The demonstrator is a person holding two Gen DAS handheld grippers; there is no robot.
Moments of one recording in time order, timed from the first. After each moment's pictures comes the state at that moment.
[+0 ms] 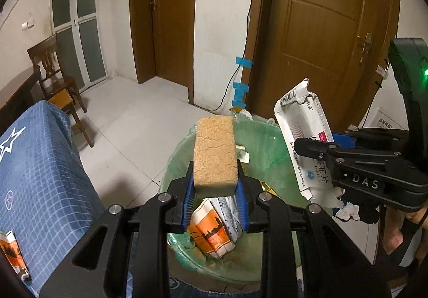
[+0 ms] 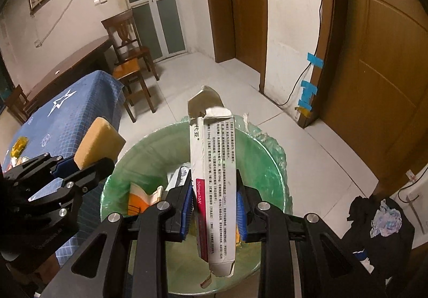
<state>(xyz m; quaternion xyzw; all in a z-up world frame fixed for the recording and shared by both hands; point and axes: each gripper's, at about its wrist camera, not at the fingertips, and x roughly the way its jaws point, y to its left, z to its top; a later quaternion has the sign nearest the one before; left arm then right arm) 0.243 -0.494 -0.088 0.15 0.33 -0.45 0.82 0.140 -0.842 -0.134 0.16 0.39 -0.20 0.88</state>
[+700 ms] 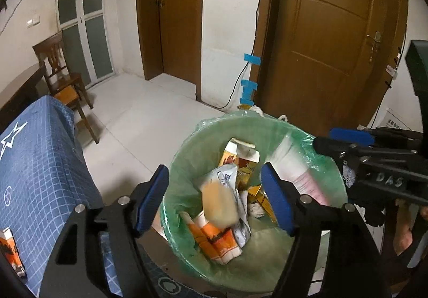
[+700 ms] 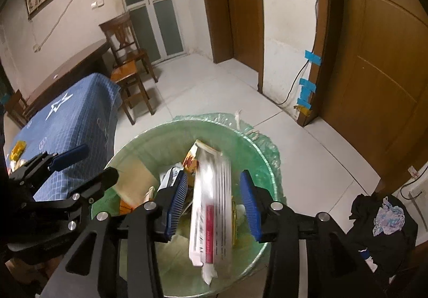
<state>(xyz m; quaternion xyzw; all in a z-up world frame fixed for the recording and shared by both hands) 0.248 -0.505 -0.100 0.15 0.34 -0.43 0.83 0.122 -0.830 -0.141 0.17 0.38 -0.21 0.88</state>
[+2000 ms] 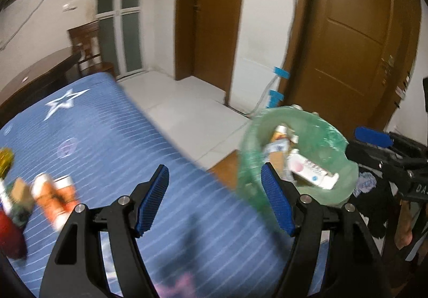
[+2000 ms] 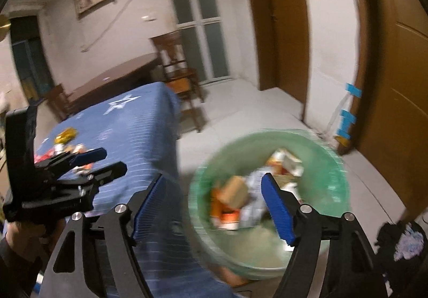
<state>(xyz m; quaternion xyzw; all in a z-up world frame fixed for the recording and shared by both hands) 0.258 -0.338 -0.073 0.10 0.33 -0.37 0.86 0.121 -0.668 -0.098 0.13 0.31 -0.08 0.94</state>
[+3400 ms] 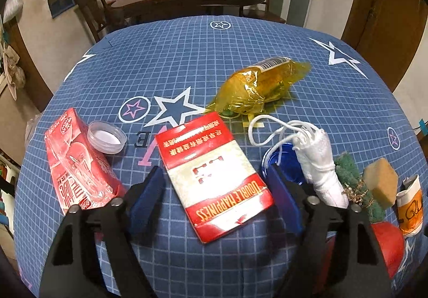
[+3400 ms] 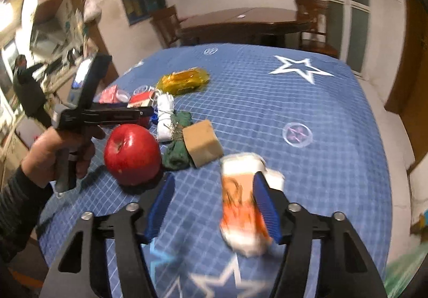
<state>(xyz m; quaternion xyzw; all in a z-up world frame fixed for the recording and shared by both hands) 0.454 0.005 -0.108 0.01 0.46 -0.01 0.89 0.391 -0.363 -0.105 -0.02 0.41 0.24 0.88</state>
